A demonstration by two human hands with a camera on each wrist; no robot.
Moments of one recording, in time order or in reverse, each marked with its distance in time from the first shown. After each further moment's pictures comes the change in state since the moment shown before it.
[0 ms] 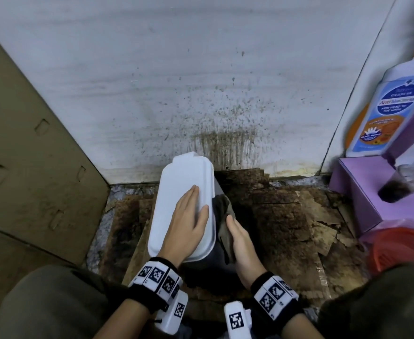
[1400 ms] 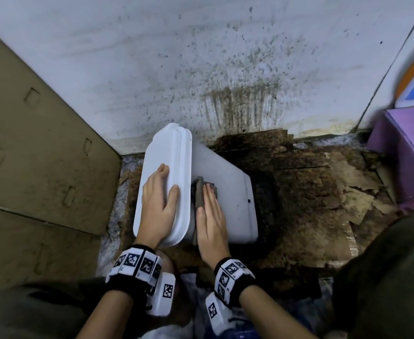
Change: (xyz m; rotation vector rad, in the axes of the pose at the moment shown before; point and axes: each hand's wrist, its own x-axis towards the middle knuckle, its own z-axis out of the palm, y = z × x) left_hand -0.001 -0.082 -0.035 -0.005 0.164 -0.090; right_hand 0.053 0.110 0.055 -0.737 0.041 -0.546
